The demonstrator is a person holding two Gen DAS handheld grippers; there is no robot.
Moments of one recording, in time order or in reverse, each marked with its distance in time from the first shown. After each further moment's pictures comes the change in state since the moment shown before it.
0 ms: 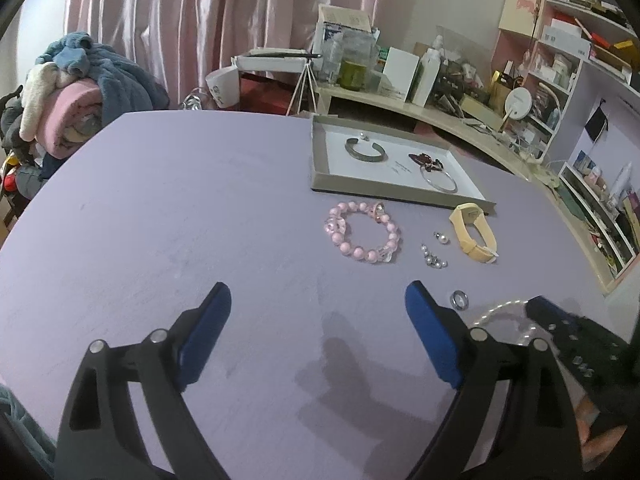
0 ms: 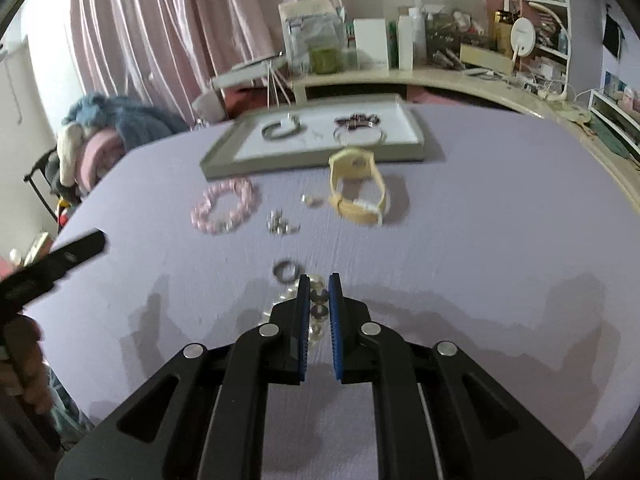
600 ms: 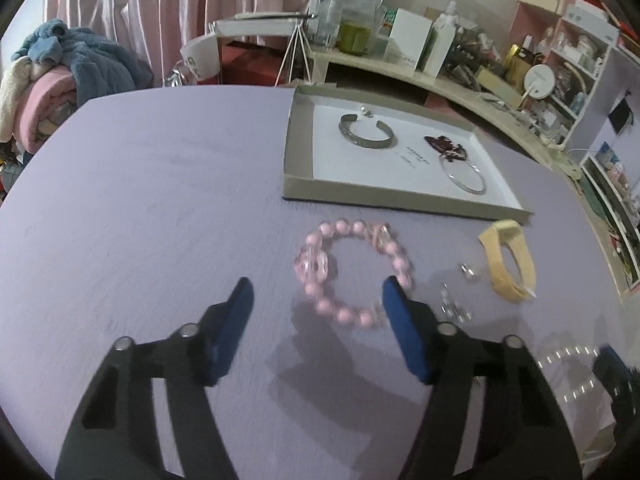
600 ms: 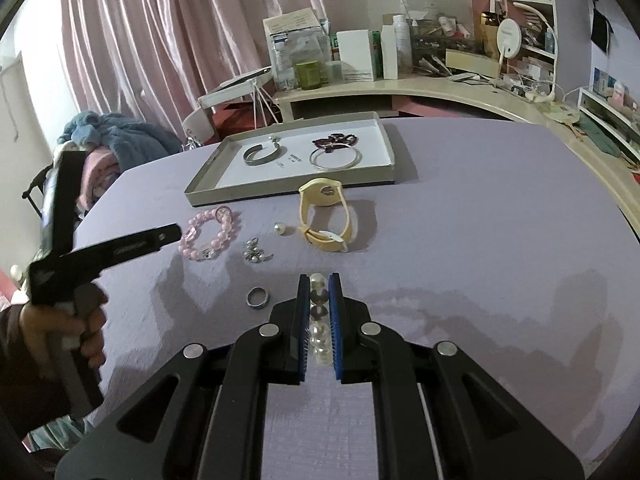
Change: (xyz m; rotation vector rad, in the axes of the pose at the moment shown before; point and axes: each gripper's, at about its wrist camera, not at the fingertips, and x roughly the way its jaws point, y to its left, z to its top) left arm 0.101 -0.023 0.048 -0.003 0.136 0.025; right arm -0.007 -0.031 0.017 0.037 -0.008 -0.015
